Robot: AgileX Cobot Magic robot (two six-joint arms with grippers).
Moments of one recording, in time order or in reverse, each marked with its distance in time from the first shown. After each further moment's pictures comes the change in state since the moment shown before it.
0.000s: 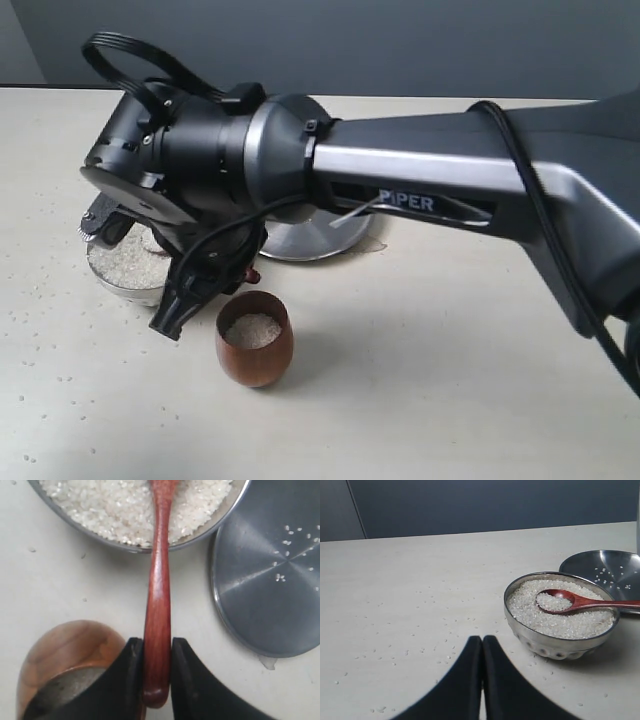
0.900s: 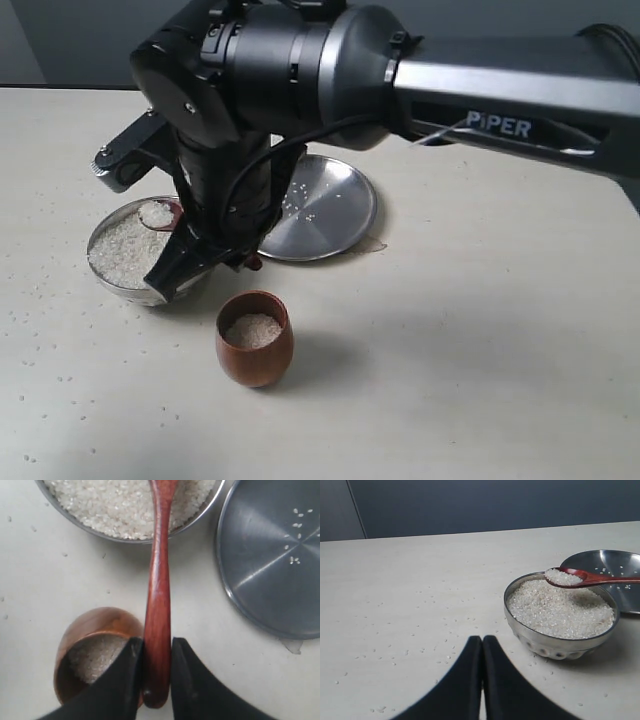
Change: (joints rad) left arm 0.000 0.000 0.000 0.000 0.000 0.000; right arm -0.079 -0.093 0.000 0.198 0.015 -0.044
